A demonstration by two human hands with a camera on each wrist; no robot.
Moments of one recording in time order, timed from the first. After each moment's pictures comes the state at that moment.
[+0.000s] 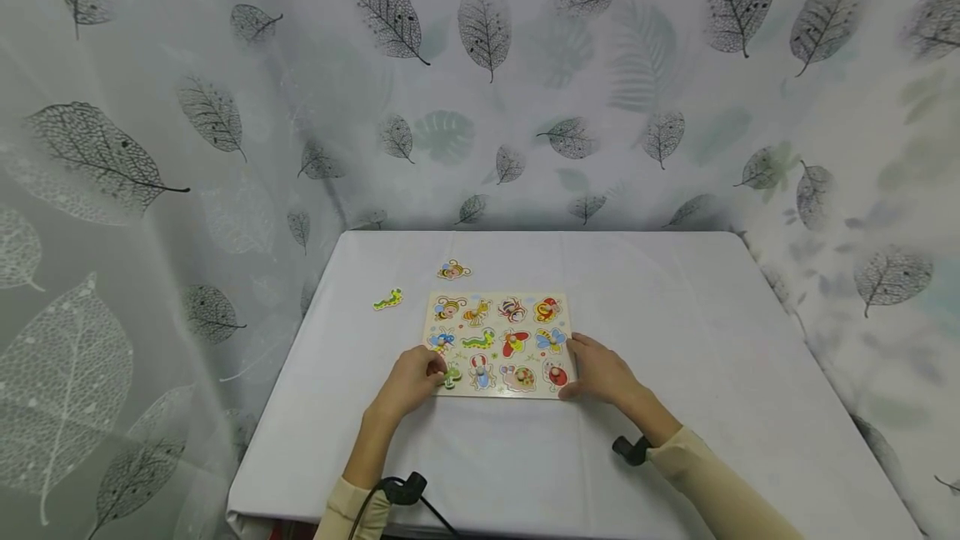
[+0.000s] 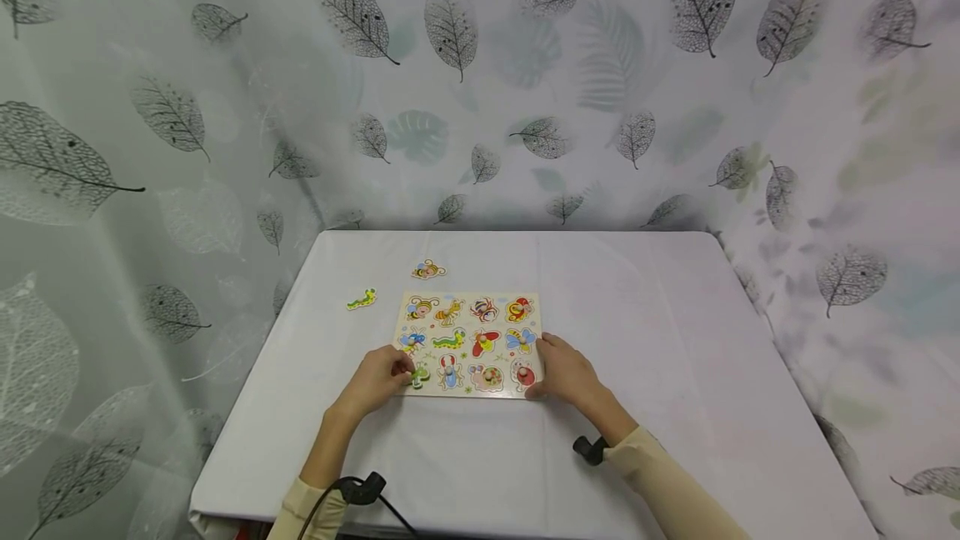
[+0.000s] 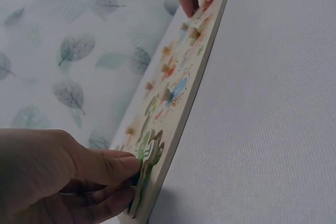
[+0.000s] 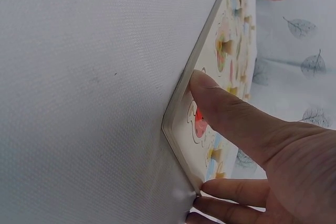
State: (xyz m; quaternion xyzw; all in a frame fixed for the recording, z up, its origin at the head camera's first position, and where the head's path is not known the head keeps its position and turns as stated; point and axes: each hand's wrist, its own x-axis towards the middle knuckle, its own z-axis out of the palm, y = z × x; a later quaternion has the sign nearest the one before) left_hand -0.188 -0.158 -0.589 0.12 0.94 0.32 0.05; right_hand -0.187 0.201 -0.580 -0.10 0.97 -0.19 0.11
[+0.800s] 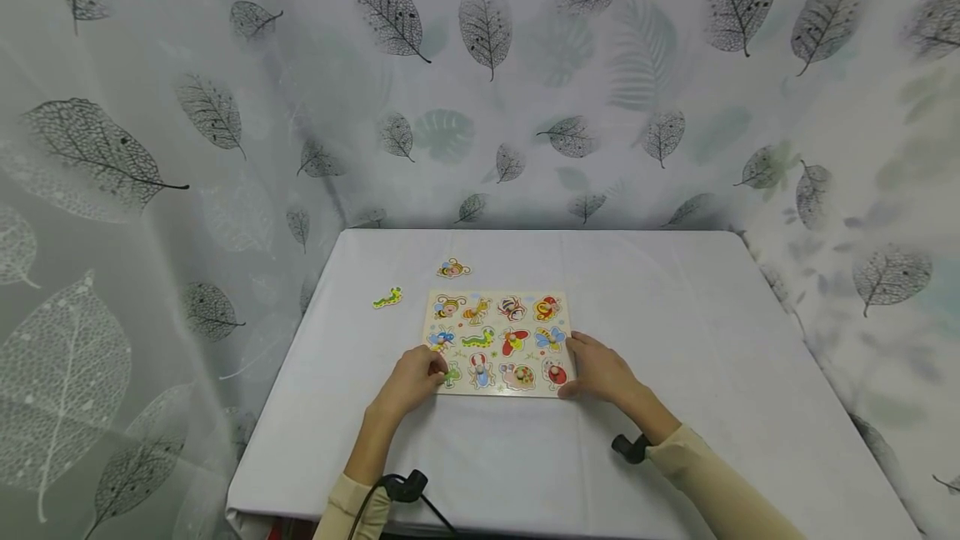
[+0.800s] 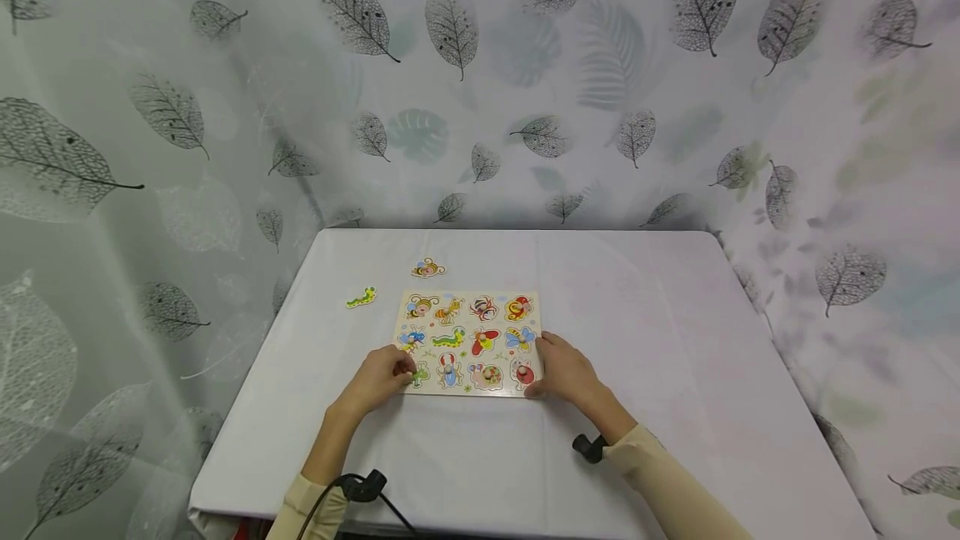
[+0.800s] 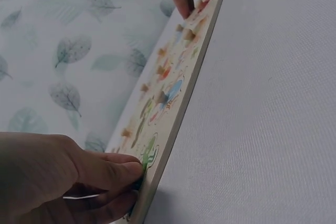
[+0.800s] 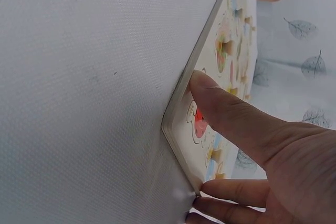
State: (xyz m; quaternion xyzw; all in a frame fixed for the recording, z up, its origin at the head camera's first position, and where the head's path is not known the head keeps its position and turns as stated) left_hand -0.189 -0.156 -0.590 0.13 0.94 0.32 0.06; right_hand -0.188 0.200 -0.579 -0.10 0.97 -0.18 0.11
